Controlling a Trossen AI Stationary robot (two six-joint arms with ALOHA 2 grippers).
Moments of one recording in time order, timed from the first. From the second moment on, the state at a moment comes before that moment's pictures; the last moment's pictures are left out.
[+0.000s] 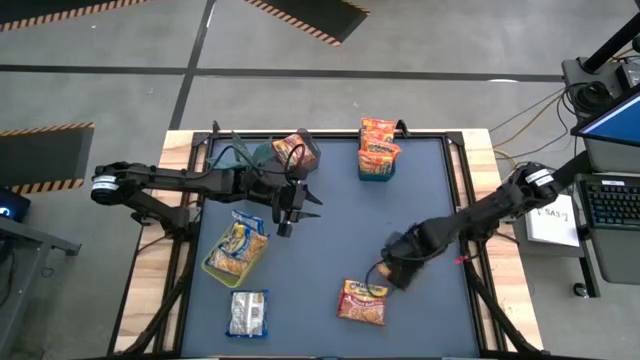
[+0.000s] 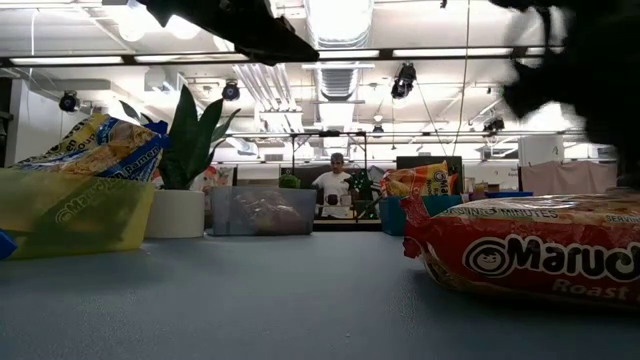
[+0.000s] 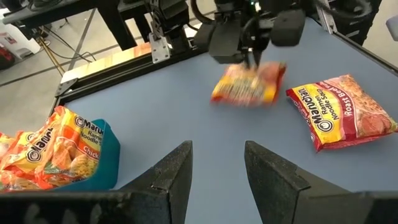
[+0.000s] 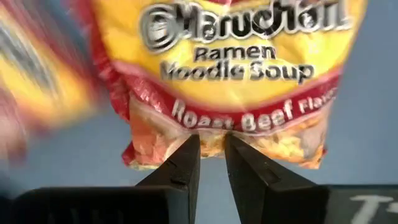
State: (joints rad) left arm 0.07 1.37 0.99 -0.09 0.16 0.36; right arm 0.39 1.49 0.90 -0.88 -0.24 1.13
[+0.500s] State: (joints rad) left arm 0.07 1.37 0.99 -0.08 0.16 0.30; right arm 0.28 1.29 1.10 -0.83 0.38 0.60
